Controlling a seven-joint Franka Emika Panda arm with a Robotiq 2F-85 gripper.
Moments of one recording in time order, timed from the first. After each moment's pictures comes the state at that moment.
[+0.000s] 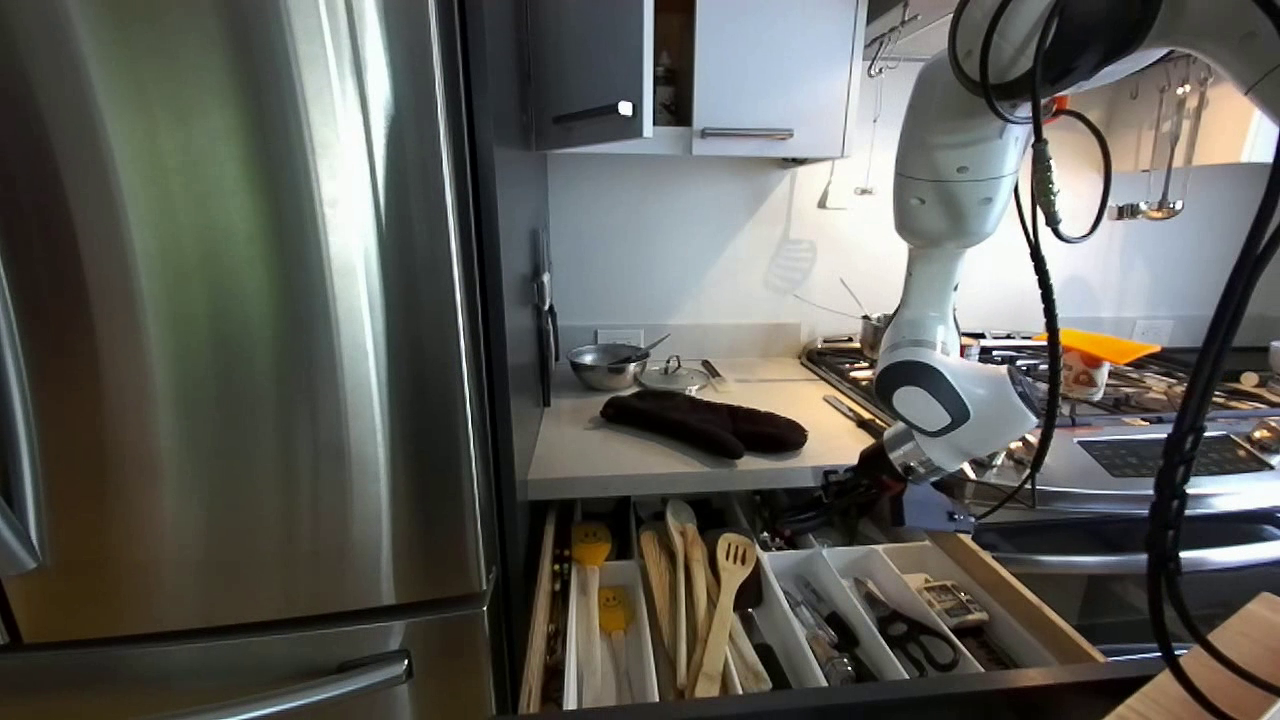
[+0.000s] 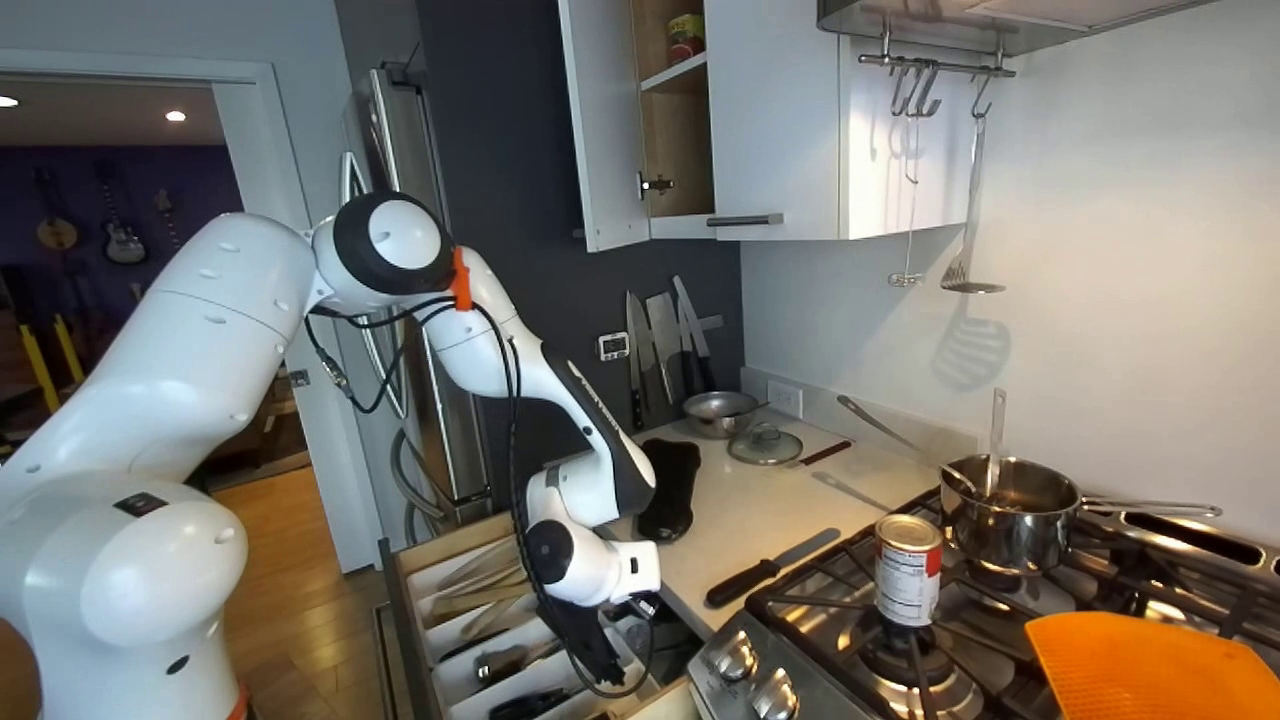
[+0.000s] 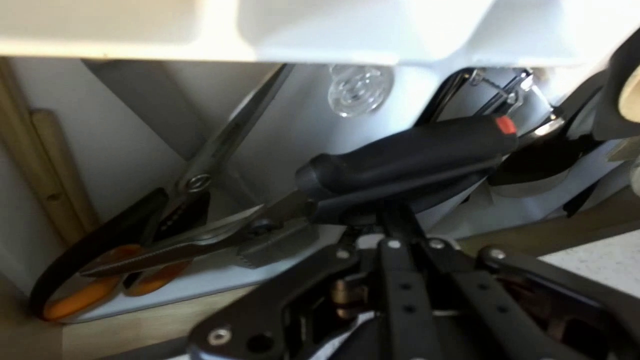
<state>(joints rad) 0.29 0.70 -0.37 -2.25 2.51 2.46 -2.21</state>
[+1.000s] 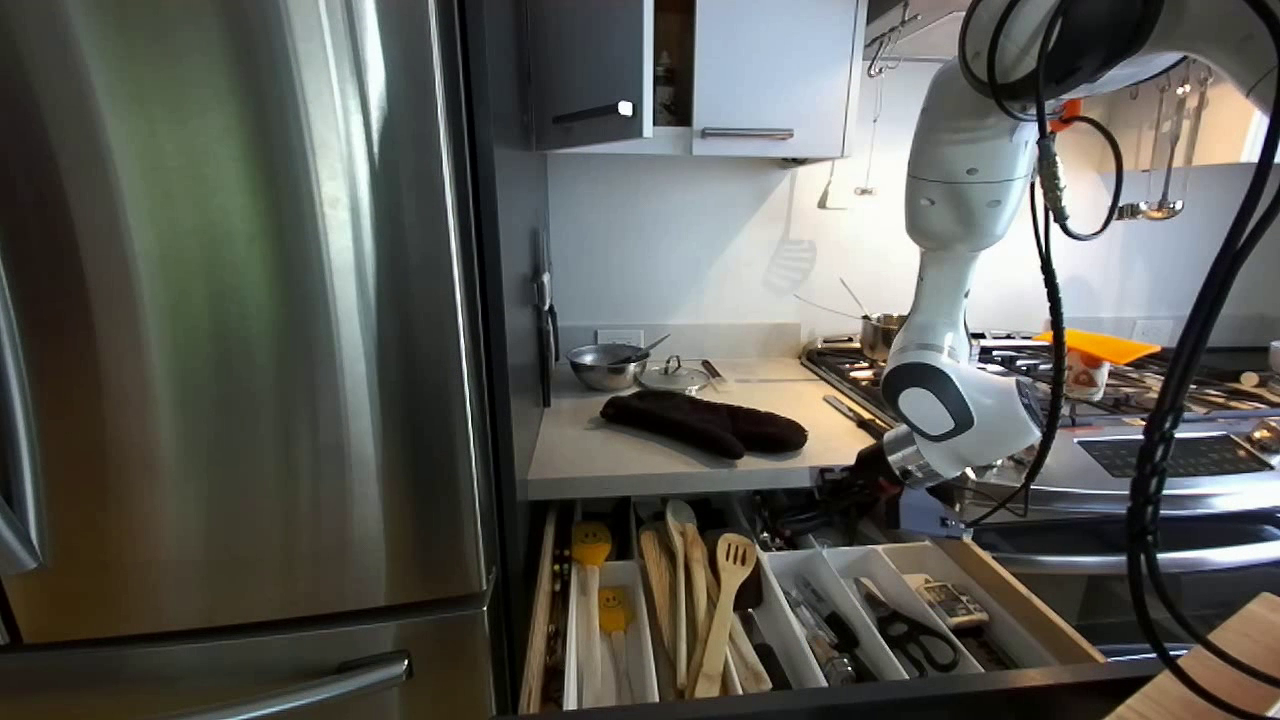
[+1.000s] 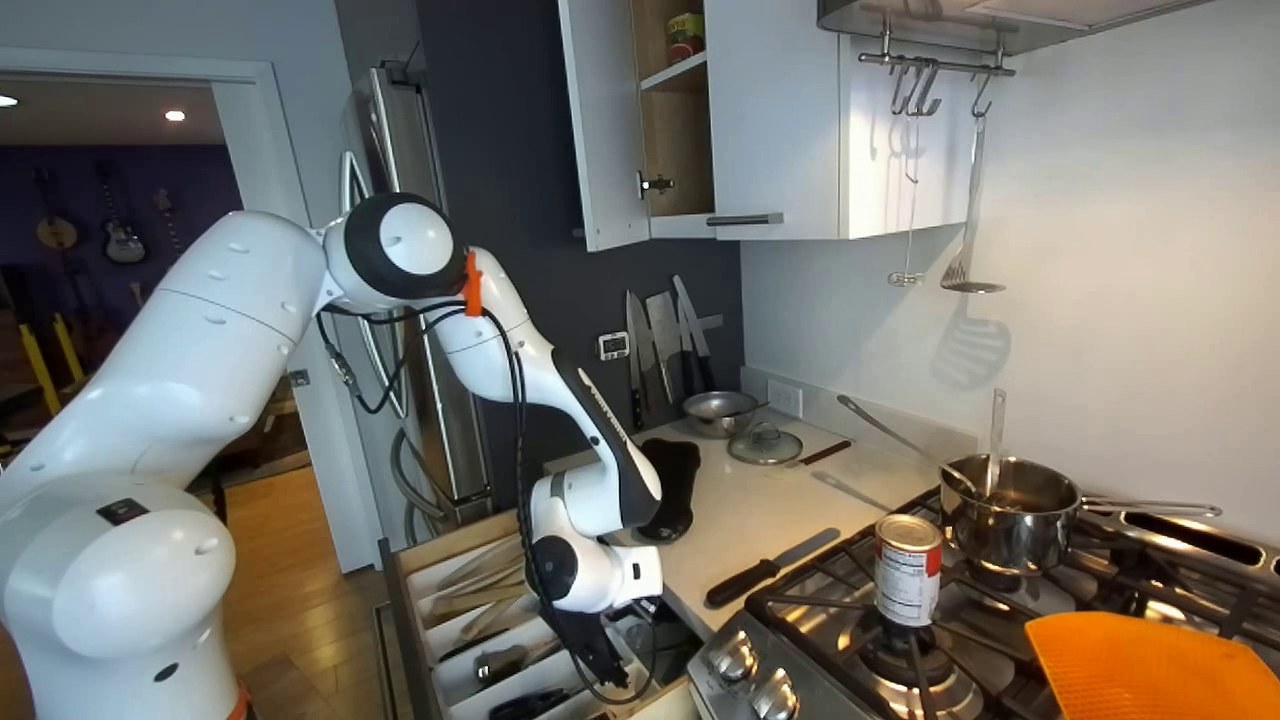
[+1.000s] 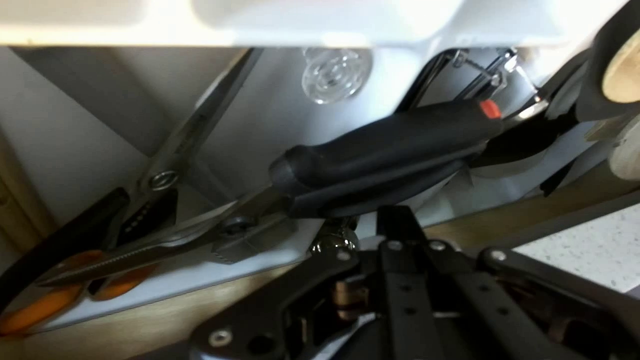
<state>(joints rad) 0.19 0.70 -0.29 -2.25 2.51 2.39 -2.26</state>
